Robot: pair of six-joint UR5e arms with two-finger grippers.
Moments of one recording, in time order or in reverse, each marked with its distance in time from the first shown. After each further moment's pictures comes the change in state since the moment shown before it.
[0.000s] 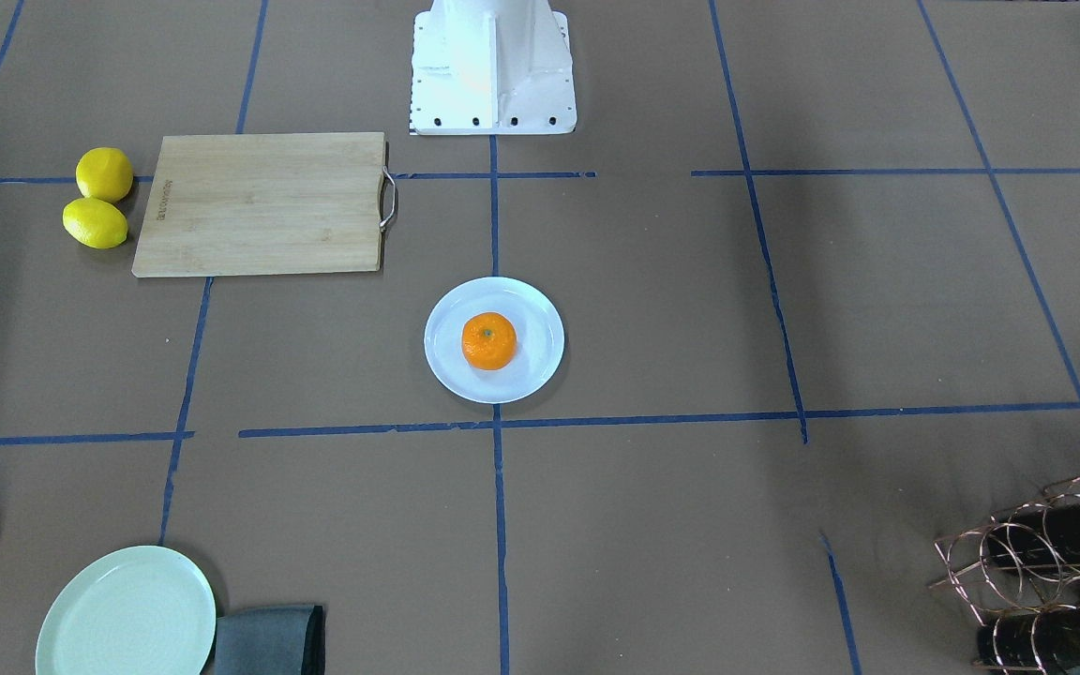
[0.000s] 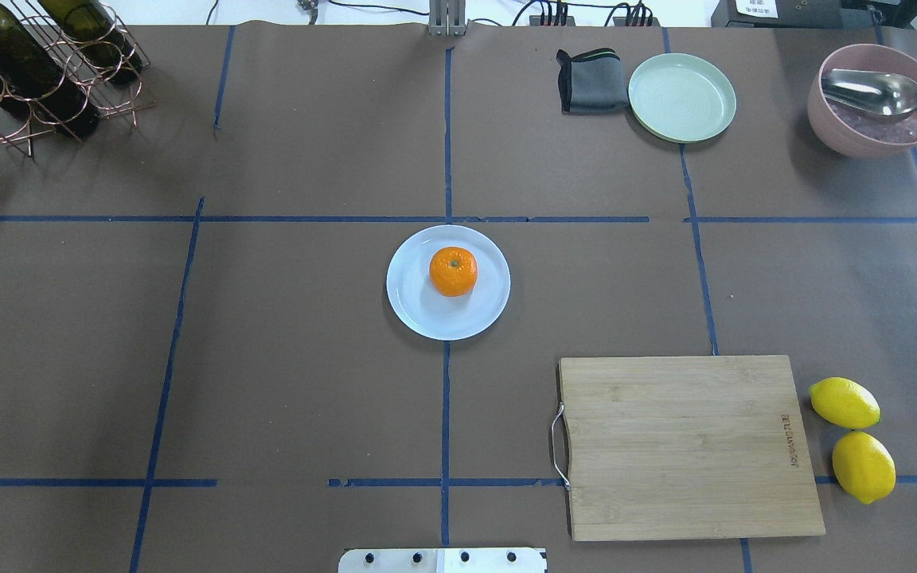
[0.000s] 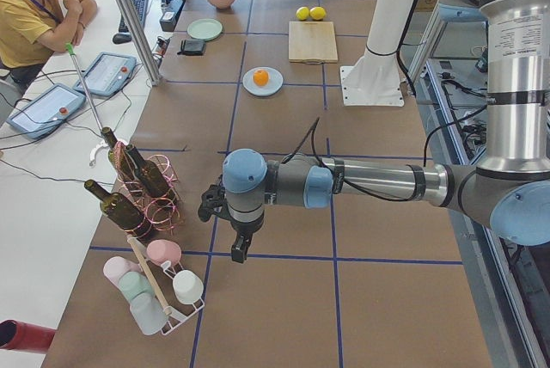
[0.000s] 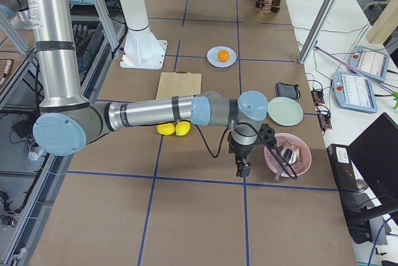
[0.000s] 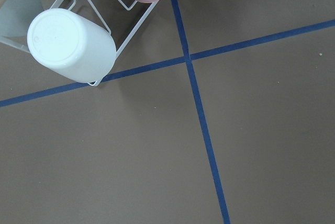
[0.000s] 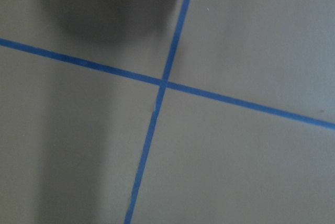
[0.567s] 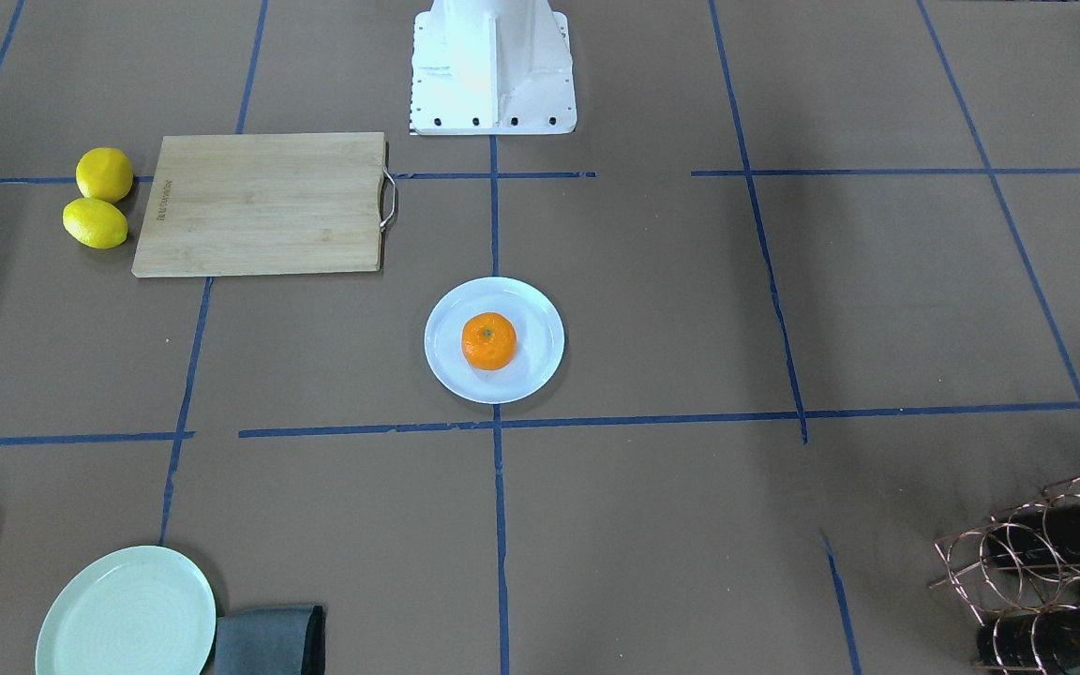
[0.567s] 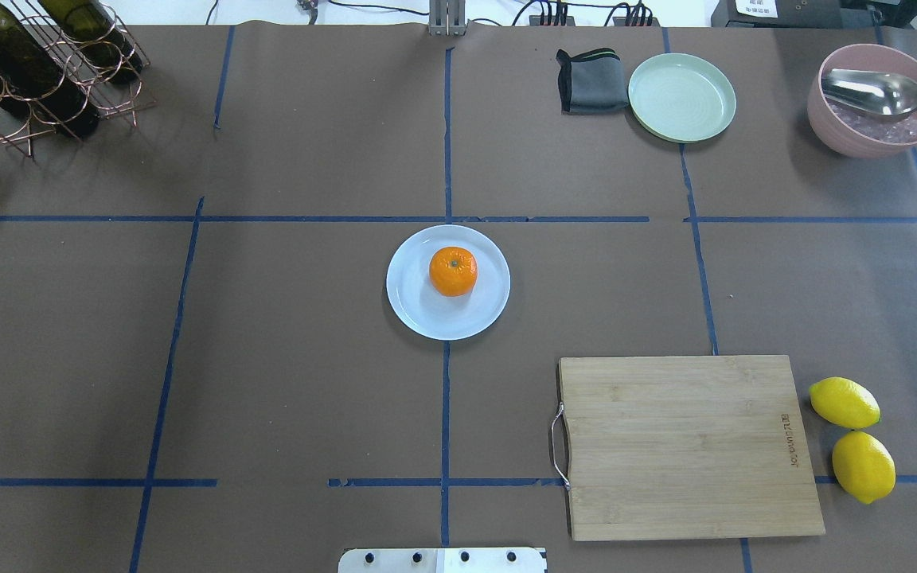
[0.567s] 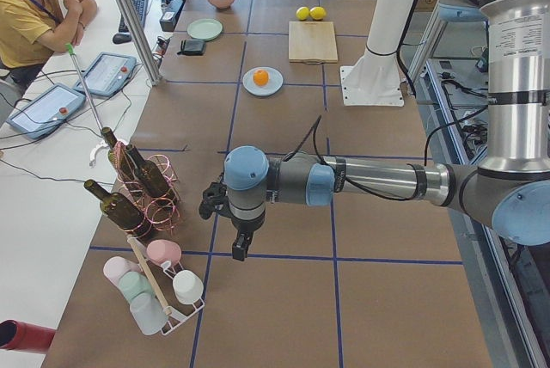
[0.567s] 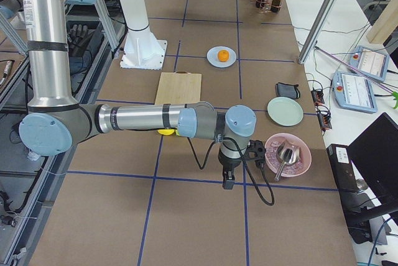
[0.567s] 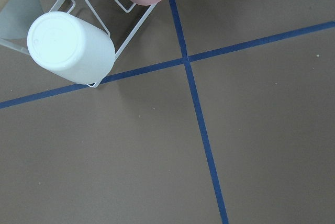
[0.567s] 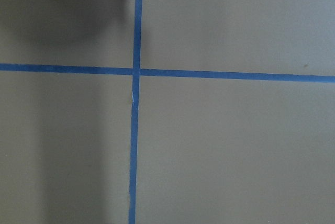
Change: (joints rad) left arm -0.002 0.010 -0.014 0.002 -0.001 0.000; right arm 0.013 -0.036 -0.001 0.039 0.010 0.178
